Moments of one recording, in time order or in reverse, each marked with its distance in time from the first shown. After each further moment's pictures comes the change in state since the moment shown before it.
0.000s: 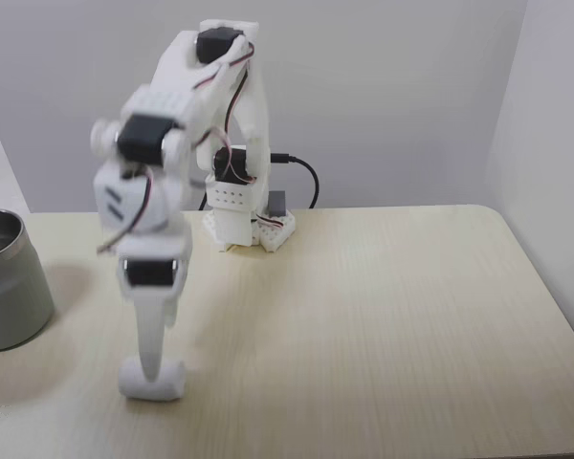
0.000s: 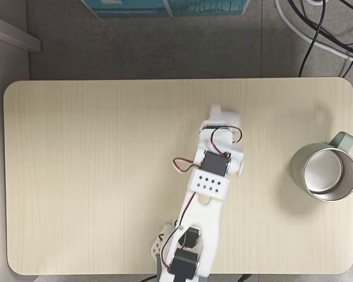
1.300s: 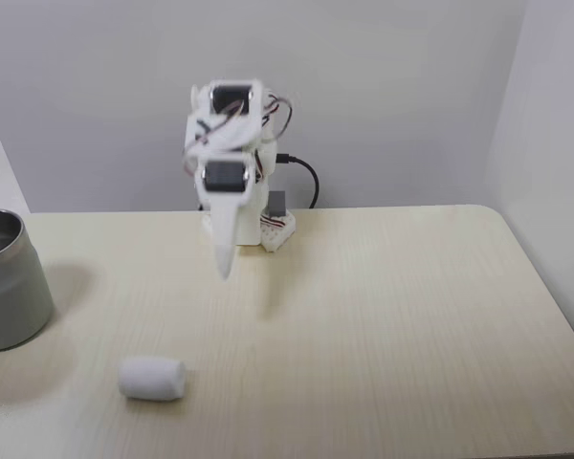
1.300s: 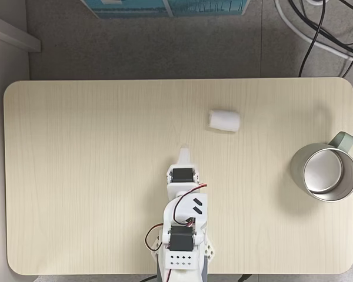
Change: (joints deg) arm -12.2 -93.0 -50.4 -7.4 10.5
